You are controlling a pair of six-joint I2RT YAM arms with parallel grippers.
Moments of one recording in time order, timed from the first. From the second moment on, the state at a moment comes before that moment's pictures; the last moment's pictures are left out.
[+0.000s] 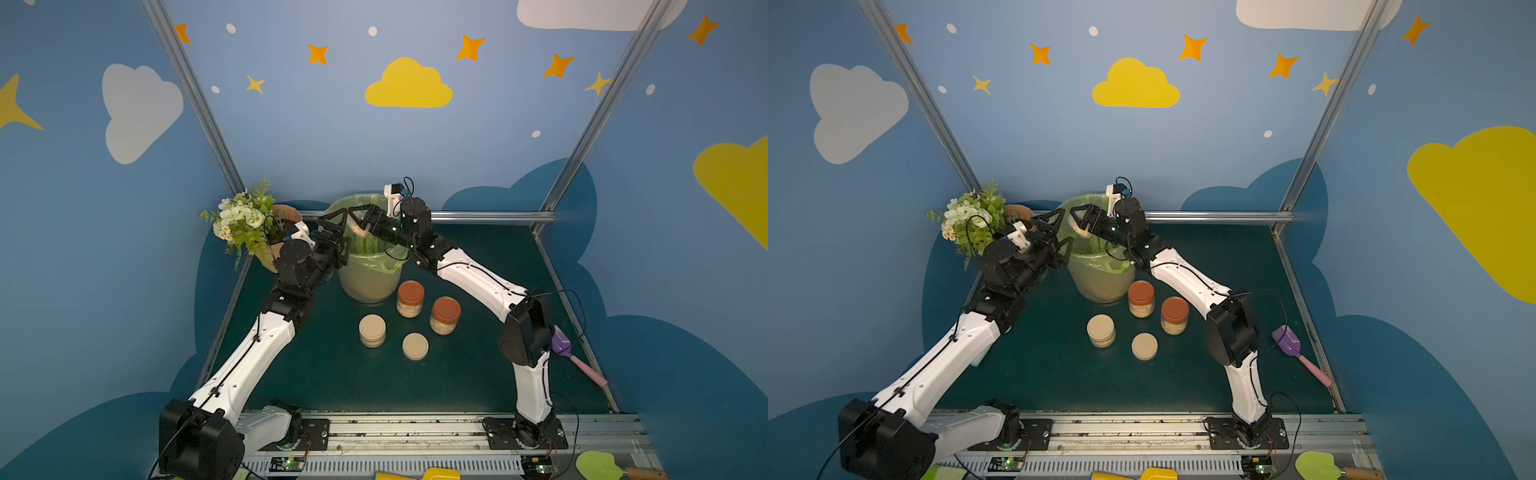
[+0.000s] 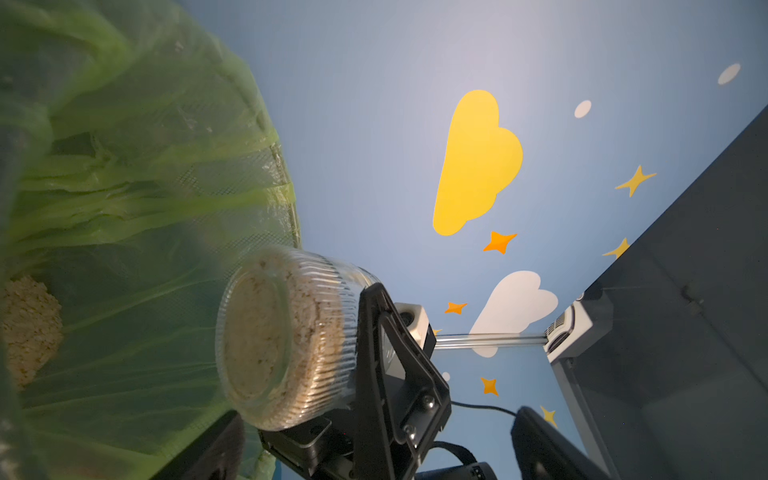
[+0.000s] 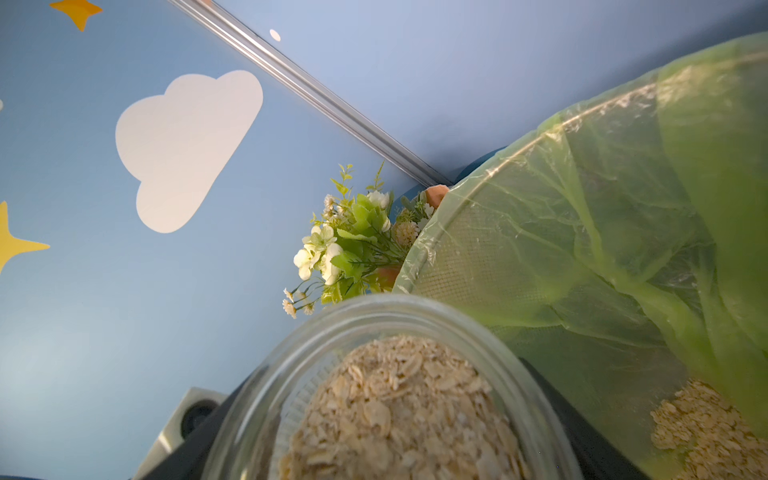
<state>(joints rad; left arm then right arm) -0.30 1.19 0.97 0.27 0.10 -1.60 0.76 2.04 1.90 0.07 -0.24 0.92</state>
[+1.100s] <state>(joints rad) -0.39 1.36 1.11 0.33 -0.14 -1.96 0.82 2.01 1.90 0.20 -0.07 0.99</state>
